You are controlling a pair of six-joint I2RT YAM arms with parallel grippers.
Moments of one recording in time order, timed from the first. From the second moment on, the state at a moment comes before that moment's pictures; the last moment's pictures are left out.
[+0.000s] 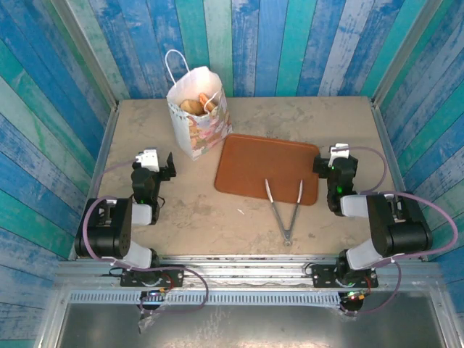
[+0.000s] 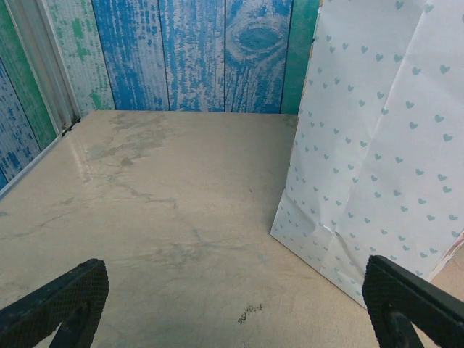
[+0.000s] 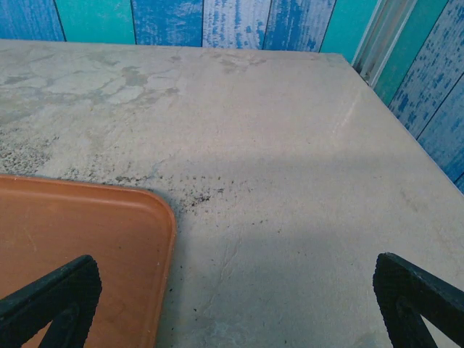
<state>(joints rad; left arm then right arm) 0.00 1.48 0.26 1.07 -0.03 -0.02 0.11 1.51 0.39 0.77 0.30 -0.01</state>
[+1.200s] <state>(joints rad) 0.00 1.43 0.27 0.98 -0.04 -0.03 0.11 1.49 0.39 0.76 0.30 -0.01</state>
